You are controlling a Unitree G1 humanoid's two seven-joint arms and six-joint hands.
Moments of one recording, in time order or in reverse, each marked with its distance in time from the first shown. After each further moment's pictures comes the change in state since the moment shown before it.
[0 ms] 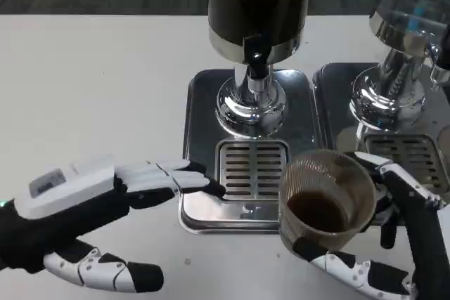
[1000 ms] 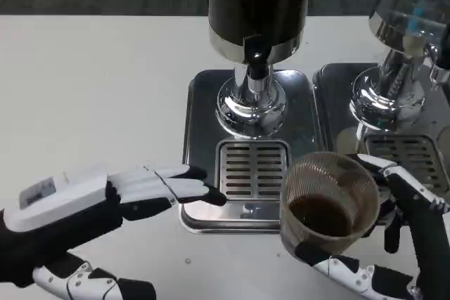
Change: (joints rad) left arm 0.067 0.036 0.000 -0.072 -0.063 -0.007 0.000; right arm 0.029 0.016 -0.021 -0.025 0.006 -0.028 0.025
